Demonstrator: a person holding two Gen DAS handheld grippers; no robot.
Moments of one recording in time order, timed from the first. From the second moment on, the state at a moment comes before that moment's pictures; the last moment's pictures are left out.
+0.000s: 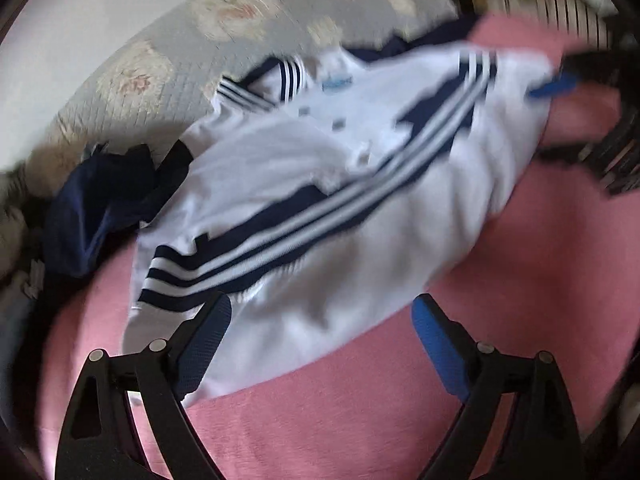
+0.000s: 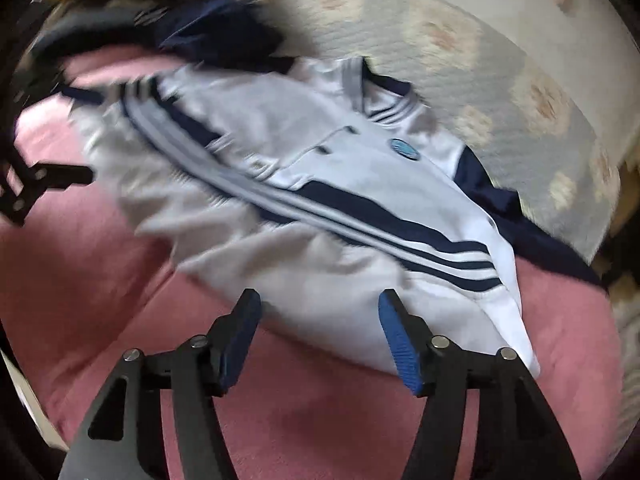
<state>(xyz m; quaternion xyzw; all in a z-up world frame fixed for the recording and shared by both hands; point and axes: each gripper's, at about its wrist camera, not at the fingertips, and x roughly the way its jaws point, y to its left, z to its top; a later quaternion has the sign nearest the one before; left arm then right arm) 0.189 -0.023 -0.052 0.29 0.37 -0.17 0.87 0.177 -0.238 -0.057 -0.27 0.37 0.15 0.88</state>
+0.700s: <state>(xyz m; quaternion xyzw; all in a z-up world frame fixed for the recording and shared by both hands) 0.236 0.045 -0.063 0.19 0.40 0.01 0.90 0.235 -0.322 -0.068 -0.25 0.41 0.00 0.88</state>
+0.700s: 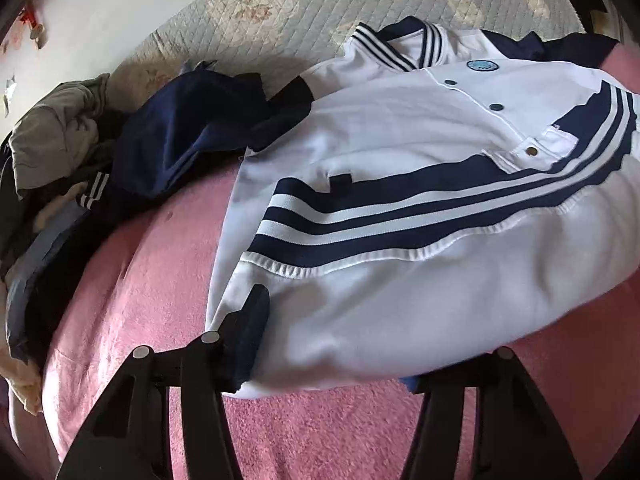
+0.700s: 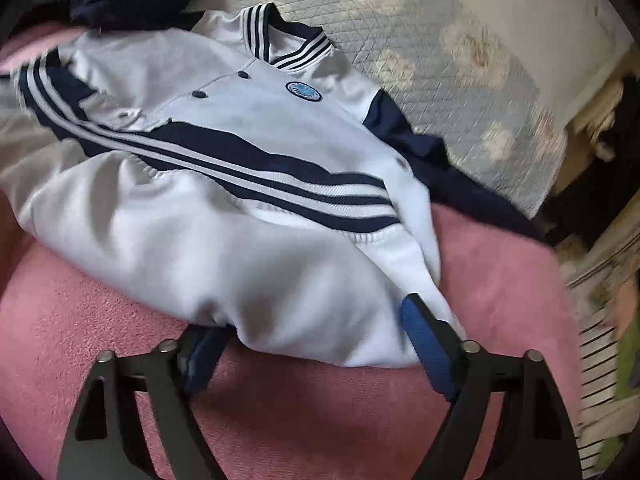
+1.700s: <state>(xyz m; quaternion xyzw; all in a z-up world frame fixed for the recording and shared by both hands) 0.241 0.070 0.012 0.06 0.50 -0.14 0.85 0.214 -0.351 0.005 -0.06 0.46 0.08 0.88</state>
